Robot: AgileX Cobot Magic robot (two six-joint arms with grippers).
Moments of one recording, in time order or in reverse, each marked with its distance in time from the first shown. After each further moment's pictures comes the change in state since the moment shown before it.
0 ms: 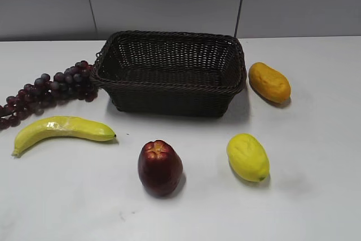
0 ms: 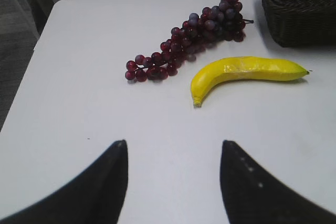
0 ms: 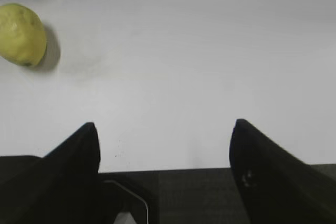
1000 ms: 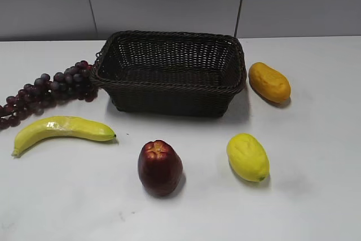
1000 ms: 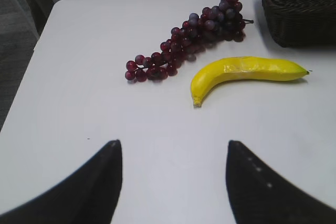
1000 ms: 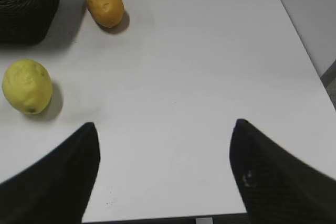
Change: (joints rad) left arm 0.000 0.000 0.000 0.000 0.000 0.000; right arm 0.000 -0.426 0.119 -0.017 -0.035 0.000
